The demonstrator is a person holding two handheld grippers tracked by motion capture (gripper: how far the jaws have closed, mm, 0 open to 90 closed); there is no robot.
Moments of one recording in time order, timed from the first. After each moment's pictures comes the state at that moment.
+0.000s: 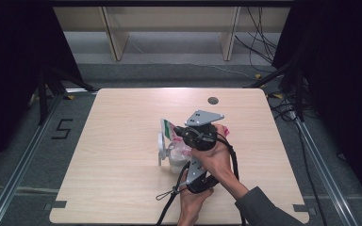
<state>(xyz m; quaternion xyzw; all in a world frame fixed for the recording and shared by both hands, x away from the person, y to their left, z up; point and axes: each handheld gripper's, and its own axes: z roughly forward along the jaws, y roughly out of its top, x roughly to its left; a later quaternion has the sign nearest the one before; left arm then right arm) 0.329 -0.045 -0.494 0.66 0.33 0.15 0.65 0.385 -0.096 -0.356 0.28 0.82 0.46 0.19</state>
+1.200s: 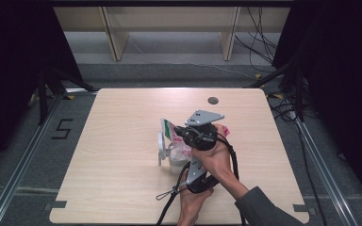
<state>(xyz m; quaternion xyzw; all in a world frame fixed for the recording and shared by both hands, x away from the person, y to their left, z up) 0.329 -0.044 -0.493 0.67 0.33 0.15 0.65 0.388 -0.098 -0.354 0.27 0.82 0.47 0.19</state>
